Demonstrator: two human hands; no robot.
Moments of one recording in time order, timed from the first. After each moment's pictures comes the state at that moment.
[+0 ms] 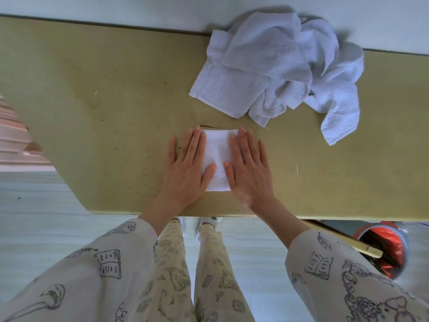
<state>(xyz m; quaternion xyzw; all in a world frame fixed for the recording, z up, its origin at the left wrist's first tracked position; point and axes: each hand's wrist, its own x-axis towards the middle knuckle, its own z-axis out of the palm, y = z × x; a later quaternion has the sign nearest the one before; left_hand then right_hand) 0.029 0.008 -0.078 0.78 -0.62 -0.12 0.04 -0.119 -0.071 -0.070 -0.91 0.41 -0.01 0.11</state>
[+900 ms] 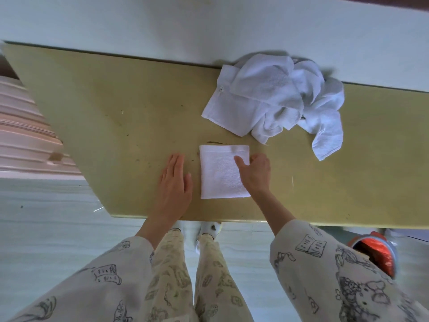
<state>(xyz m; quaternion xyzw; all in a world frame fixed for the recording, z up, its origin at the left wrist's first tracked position) 0.054 0.038 -0.030 0.84 -0.43 -0.26 0.20 -0.079 -0.092 -0.025 -0.60 0.71 -0.01 0.37</state>
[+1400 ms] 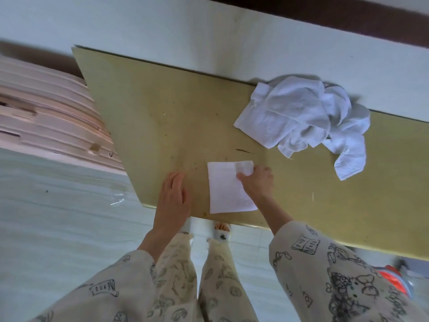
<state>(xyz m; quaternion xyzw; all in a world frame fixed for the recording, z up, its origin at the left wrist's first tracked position) 0.076 0.098 -0.006 0.87 -0.31 -0.28 0.27 -0.039 -0.066 -0.013 -0.65 0.66 0.12 0.36</state>
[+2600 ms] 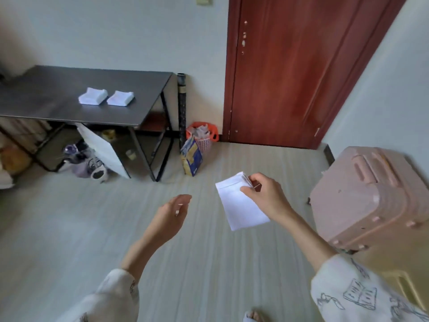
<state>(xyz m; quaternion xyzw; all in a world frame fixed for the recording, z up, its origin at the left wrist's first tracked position) -0.239 0.716 0.195 0.88 0.24 0.09 0.39 -0.086 0.532 0.239 -0.87 -0.24 0.16 0.41</state>
